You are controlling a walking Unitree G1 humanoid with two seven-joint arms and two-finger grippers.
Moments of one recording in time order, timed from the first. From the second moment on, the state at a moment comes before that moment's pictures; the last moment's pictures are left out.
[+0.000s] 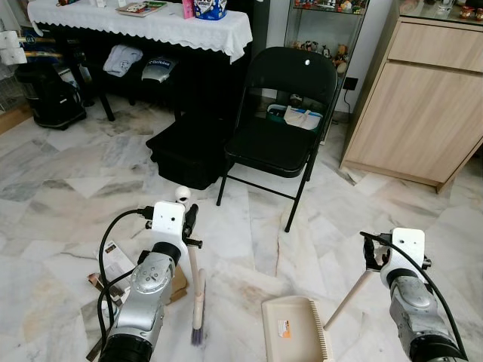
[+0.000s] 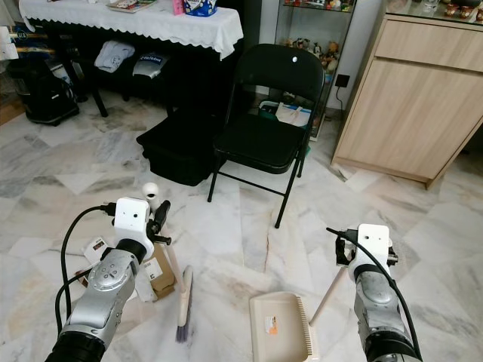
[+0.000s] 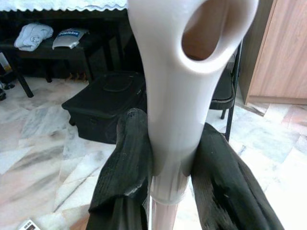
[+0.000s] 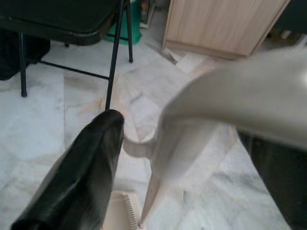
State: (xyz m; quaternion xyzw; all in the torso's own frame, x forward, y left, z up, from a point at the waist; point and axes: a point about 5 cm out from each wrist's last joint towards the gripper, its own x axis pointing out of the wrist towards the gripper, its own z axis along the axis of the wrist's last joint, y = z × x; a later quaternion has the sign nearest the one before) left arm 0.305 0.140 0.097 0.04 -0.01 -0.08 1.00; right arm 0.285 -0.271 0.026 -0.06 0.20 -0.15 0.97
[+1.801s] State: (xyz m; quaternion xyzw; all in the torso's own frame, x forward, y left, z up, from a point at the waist) left arm 0.302 0.140 0.093 0.05 -0.01 -0.08 0.99; right arm 0.297 -0.247 0.032 -0.05 0.15 -0.13 0.98
